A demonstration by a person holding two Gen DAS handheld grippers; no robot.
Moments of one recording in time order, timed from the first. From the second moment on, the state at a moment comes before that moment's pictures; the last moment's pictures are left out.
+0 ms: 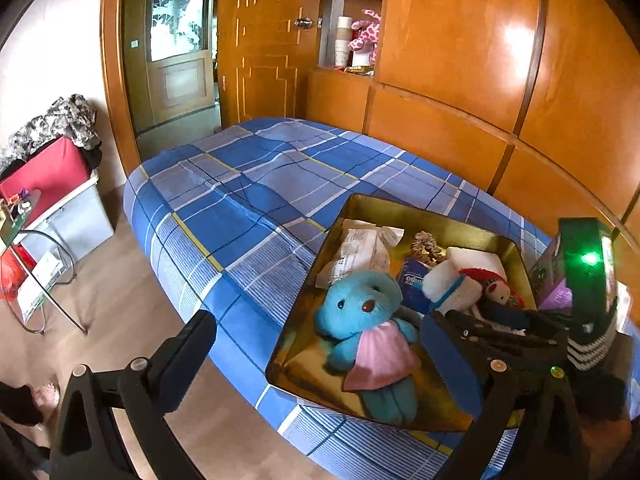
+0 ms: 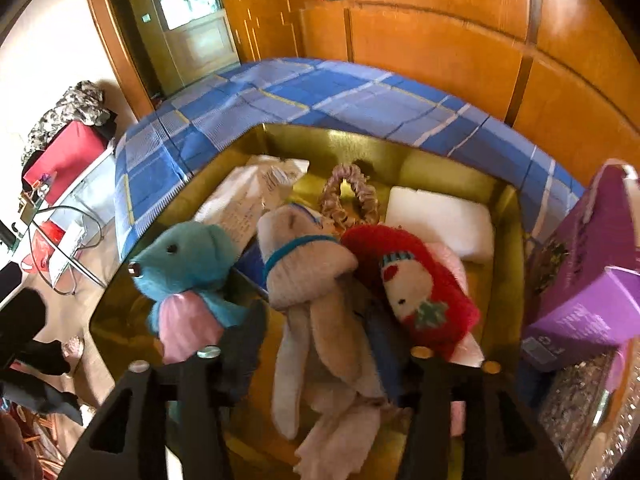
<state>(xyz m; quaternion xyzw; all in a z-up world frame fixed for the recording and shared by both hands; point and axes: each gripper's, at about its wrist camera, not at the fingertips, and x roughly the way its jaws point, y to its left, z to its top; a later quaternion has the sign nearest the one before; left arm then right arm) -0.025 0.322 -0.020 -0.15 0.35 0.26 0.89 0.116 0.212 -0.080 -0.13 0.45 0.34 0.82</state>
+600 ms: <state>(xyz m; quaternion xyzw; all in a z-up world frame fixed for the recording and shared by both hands) -0.015 0.239 0.003 -0.11 0.31 0.19 0.92 0.058 0.088 -0.009 -0.08 0.32 0.19 0.92</state>
